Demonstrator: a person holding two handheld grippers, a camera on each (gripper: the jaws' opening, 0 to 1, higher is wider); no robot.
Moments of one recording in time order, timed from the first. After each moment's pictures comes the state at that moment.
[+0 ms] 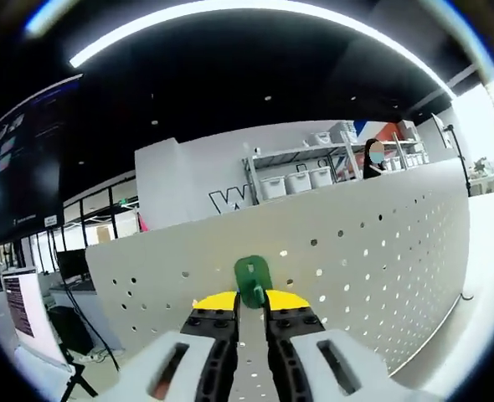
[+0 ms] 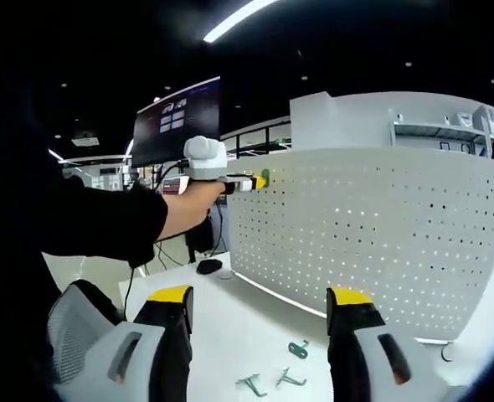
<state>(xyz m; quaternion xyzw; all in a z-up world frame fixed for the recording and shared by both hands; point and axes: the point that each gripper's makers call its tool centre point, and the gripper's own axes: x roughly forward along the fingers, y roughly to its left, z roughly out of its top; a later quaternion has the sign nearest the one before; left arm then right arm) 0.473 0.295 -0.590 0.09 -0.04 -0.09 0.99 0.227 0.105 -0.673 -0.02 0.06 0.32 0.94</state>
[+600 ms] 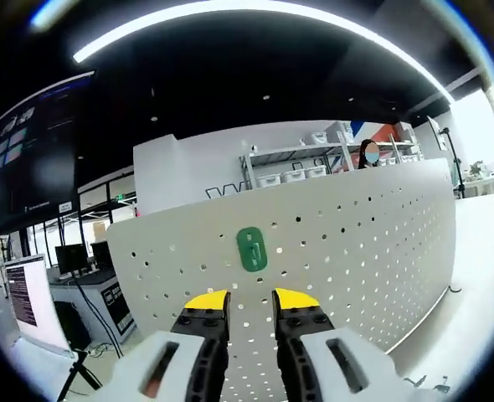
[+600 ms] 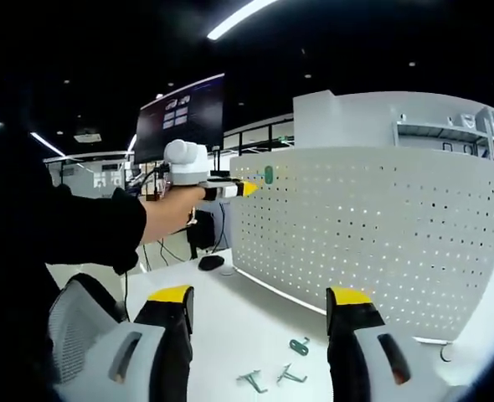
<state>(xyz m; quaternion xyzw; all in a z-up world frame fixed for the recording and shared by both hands) 0.430 0.305 -0.610 0.09 -0.03 -0.10 0.99 0.223 0.105 -0.676 -0.03 0.07 0.33 0.94</state>
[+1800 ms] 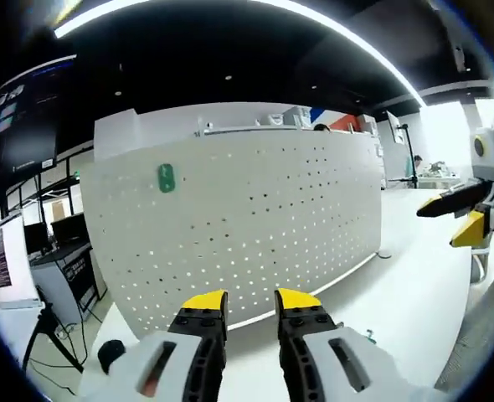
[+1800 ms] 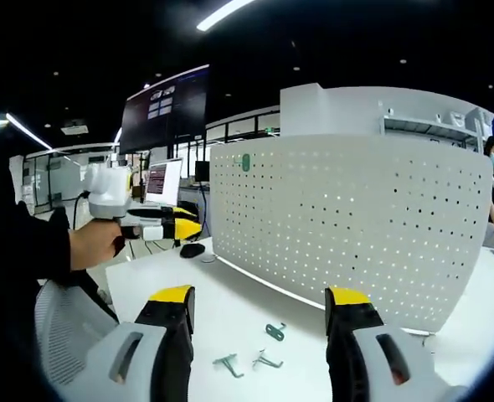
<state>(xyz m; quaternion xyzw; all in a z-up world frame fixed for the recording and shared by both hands) 0.310 0.238 -0.711 0.09 0.06 -0.24 0.96 0.227 0.069 -0.691 -0.04 0.09 0.29 0.95</state>
